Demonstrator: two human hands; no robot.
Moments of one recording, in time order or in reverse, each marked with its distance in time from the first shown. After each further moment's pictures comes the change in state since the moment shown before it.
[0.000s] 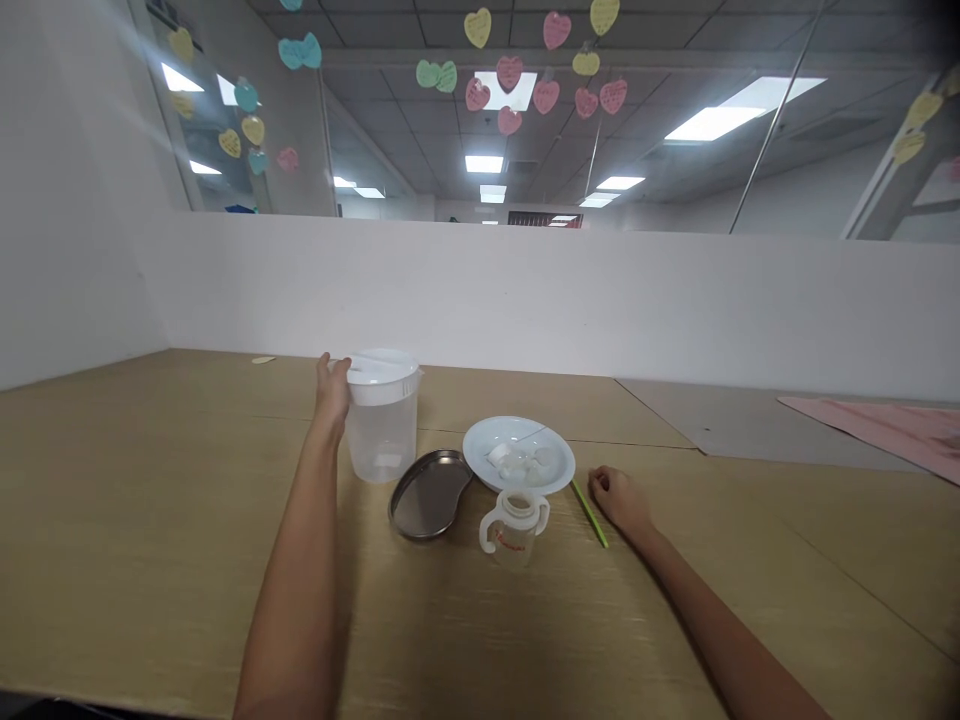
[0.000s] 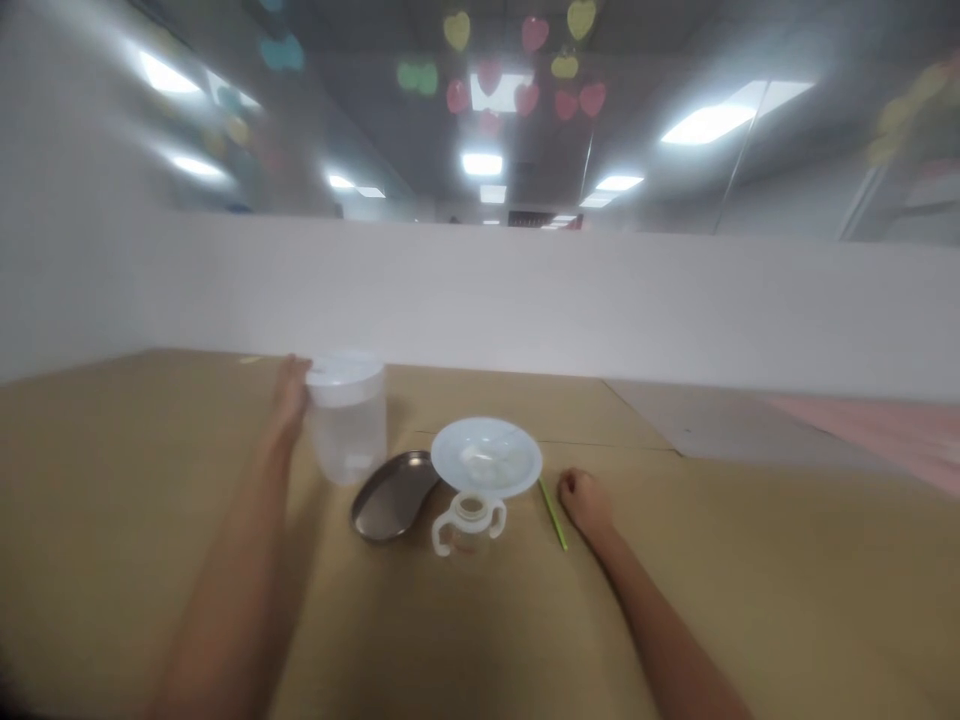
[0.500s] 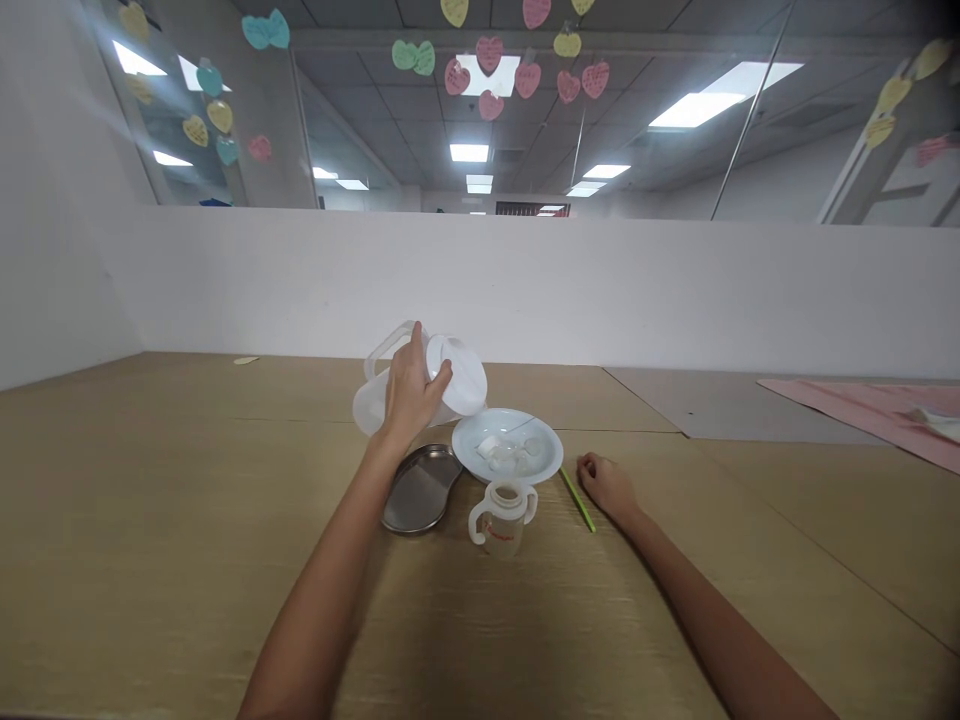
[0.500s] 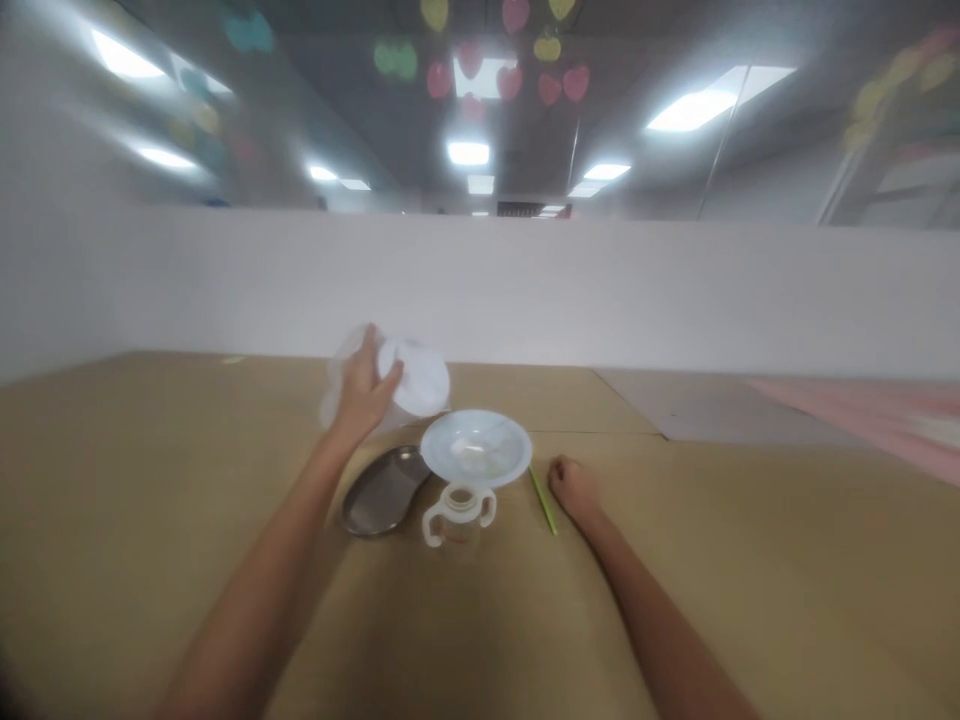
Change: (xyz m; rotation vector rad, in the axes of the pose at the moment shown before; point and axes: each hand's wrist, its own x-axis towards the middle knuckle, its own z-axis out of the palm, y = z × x) left_hand -0.081 0.063 0.062 0.147 -0.302 0.618; right_hand 0.001 0.002 0.001 -0.020 -0.010 -0.010
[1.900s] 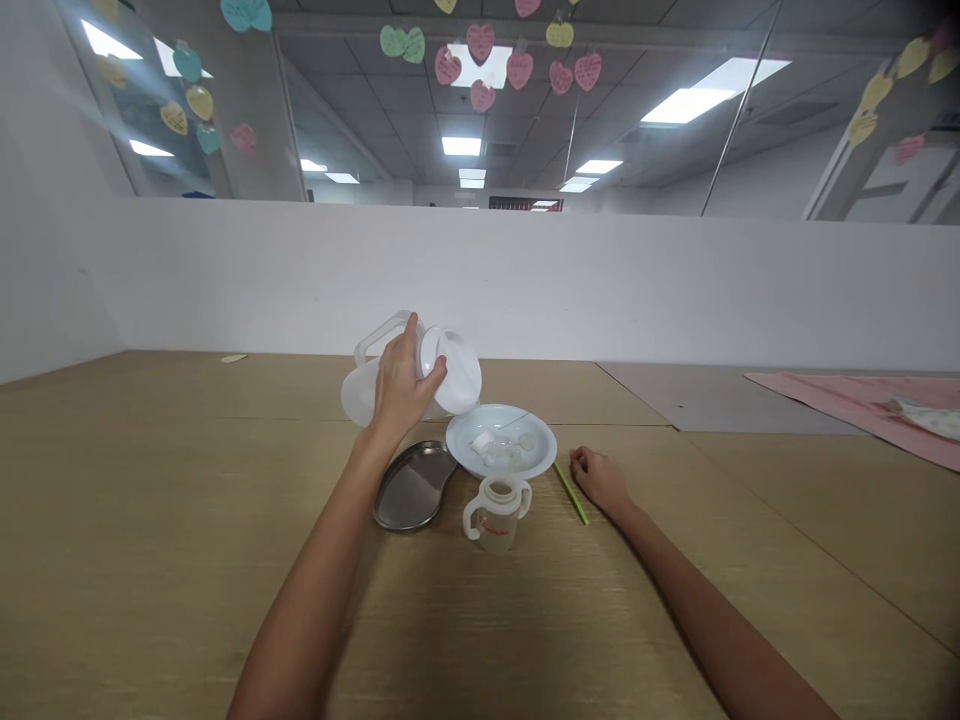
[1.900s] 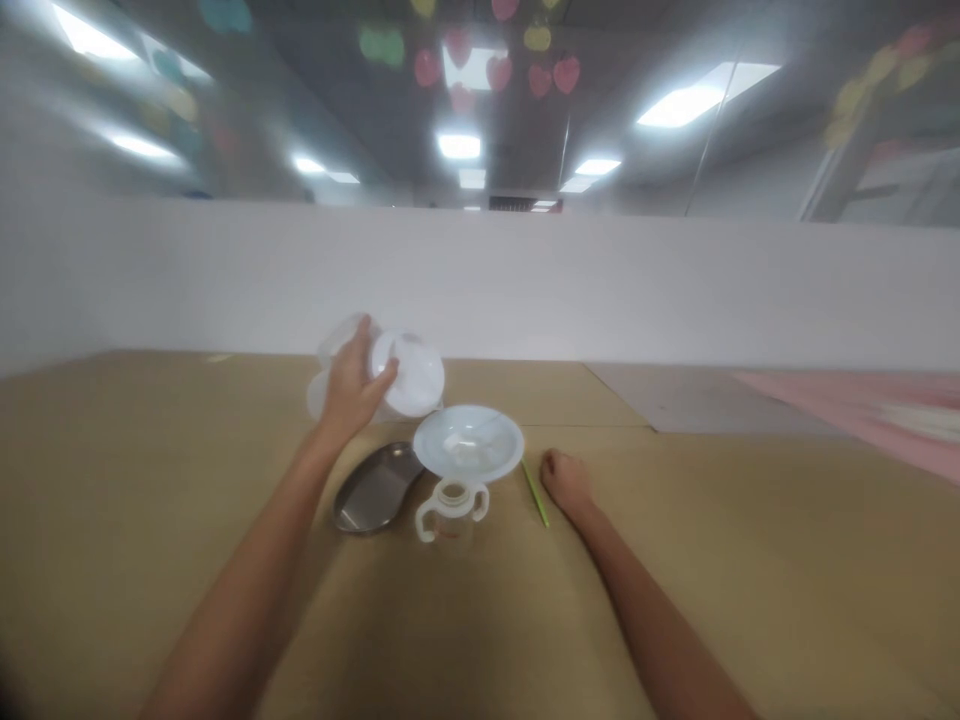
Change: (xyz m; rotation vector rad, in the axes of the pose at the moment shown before) left_hand 0.002 0.010 -0.006 0.060 0.012 0.123; right_hand 0.001 0.001 0.001 -0.059 0.008 -0.015
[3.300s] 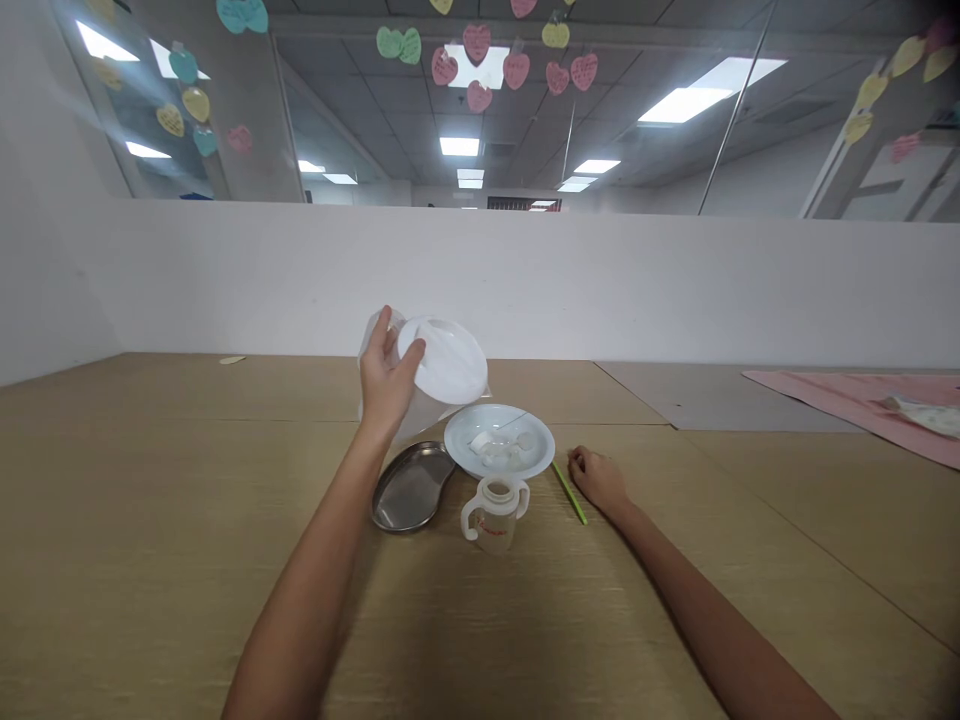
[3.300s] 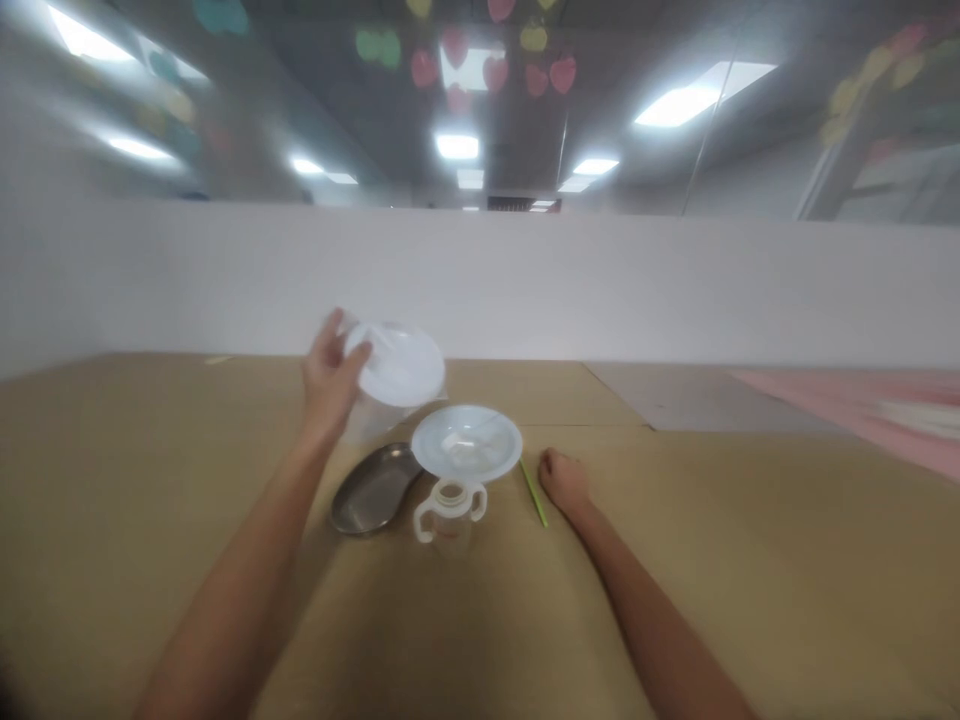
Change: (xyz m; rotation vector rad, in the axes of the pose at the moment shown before) left_hand 0.007 0.011 -0.006 -0.459 0.169 -0.315; right_hand -0.002 -0.006 -0.004 -0.055 -0.013 0.003
